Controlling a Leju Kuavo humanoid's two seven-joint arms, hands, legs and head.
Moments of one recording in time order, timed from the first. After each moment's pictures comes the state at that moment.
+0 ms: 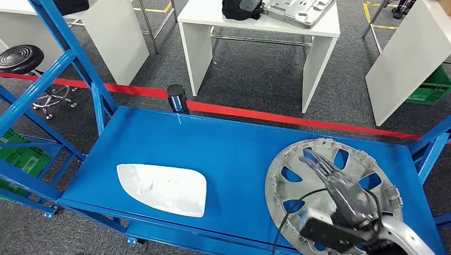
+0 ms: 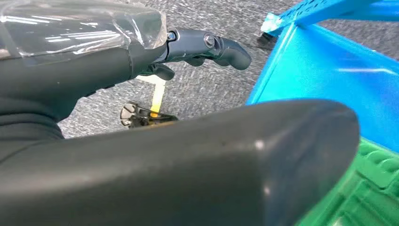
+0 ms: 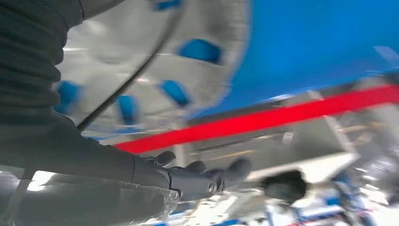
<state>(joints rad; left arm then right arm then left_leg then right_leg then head) 0.04 -0.37 1.30 -0.91 -0.82 -0.52 -0.18 0.24 -0.40 0.11 -2.17 0.76 0.37 0.04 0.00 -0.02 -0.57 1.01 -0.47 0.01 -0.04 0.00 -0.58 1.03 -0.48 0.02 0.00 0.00</state>
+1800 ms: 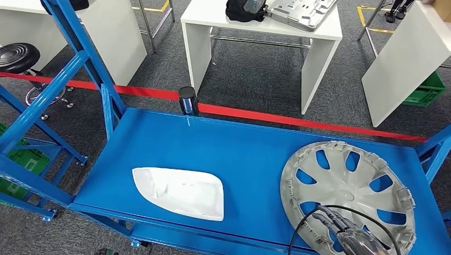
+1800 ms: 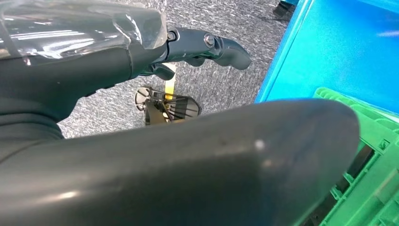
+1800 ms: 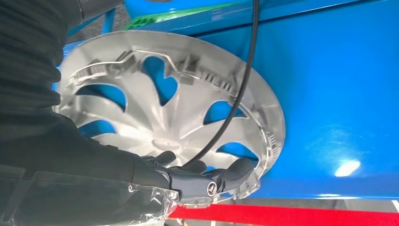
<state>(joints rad) -0.03 -0.29 1.30 -0.60 -0.96 -0.42 -0.25 0.57 -0.69 0.16 -2.36 0.64 0.28 0.33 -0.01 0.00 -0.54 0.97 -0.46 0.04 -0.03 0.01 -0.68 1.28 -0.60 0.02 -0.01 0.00</state>
